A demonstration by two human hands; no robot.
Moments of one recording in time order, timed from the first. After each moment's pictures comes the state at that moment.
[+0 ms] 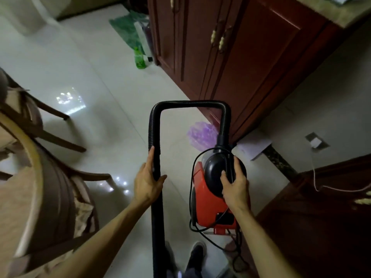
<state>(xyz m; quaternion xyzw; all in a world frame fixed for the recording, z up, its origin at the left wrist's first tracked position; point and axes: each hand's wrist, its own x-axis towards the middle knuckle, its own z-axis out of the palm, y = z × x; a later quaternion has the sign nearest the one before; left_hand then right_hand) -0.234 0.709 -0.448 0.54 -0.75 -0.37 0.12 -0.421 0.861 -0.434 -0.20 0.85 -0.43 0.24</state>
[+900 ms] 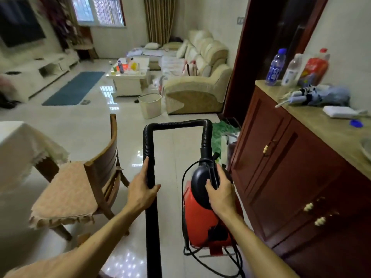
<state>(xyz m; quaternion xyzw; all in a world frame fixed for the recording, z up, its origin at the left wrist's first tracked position) -0.196 0.284 -0.251 0.66 -0.63 -0.24 0.33 -0.425 0.314 -0.249 -0.50 0.67 -0.46 0.29</state>
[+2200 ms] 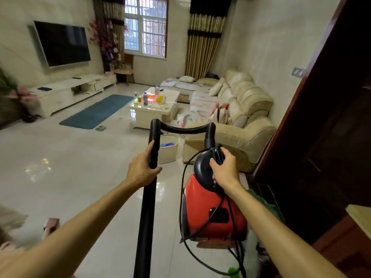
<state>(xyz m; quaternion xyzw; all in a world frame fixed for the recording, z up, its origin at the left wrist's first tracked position) -0.217 -0.415 -0.153 0.69 -0.59 -0.17 0.37 -0.457 -0.452 -0.135 -0.59 0.58 -0.45 0.32</state>
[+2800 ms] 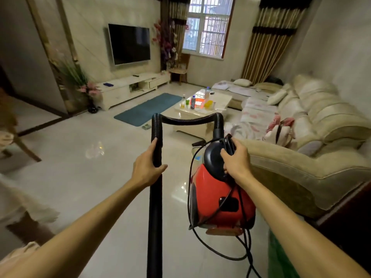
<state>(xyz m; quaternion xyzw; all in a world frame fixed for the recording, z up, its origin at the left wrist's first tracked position) -0.085 -0.629 -0.159 0.78 -0.47 -0.10 0.40 -0.307 -0.747 -0.117 -0.69 0.48 -0.43 0.34</state>
